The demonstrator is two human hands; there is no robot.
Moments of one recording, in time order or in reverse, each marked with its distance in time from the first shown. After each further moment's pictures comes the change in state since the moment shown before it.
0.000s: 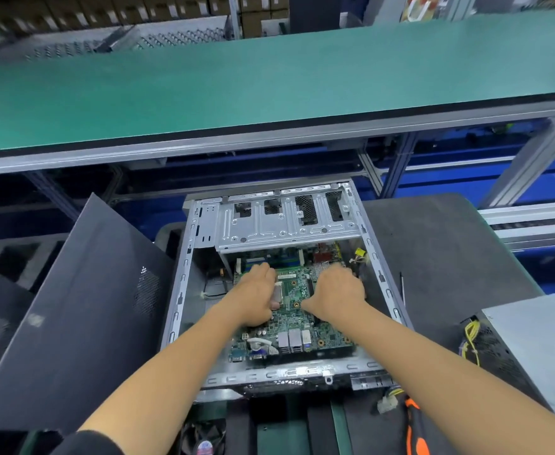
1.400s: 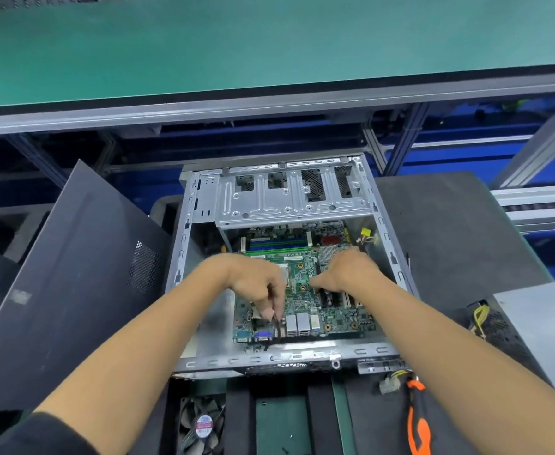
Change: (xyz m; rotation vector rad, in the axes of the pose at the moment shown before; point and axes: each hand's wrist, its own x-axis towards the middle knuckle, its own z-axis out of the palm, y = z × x) left_hand -0.006 0.007 -0.065 -0.381 -0.819 0.194; right_hand 0.036 0.008 0.009 0.014 -0.289 0.069
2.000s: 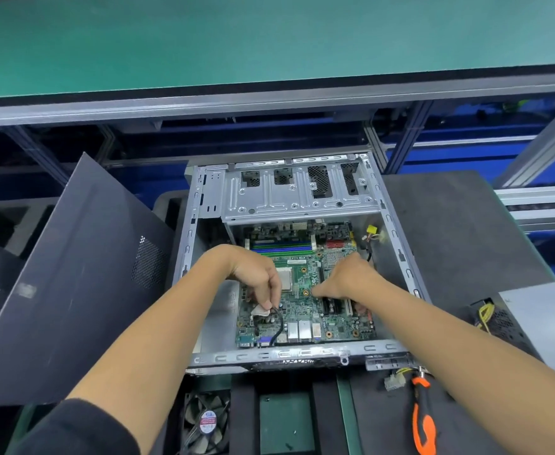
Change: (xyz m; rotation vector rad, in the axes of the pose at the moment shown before) left_hand 0.006 -0.024 -0.005 -0.225 -0.041 -0.069; right_hand -0.009 -0.008 0.009 -0.164 -0.067 -0.071
